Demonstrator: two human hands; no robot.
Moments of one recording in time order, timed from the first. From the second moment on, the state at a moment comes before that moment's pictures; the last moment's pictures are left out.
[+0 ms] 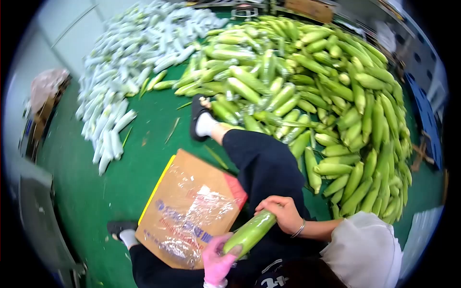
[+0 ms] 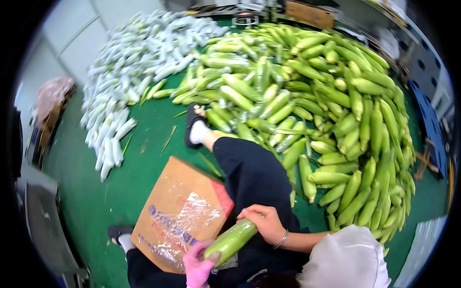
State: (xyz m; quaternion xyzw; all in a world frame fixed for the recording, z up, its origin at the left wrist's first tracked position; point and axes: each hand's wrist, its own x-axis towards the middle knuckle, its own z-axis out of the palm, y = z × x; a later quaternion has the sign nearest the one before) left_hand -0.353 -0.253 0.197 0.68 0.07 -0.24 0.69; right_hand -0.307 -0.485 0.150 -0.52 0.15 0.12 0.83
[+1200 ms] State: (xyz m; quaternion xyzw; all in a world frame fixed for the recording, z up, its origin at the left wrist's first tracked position) left_hand -0.374 -0.135 0.136 0.87 0.31 0.14 0.37; right_hand -0.156 -0.707 -0.053 -0.65 0.46 -0.07 0.60
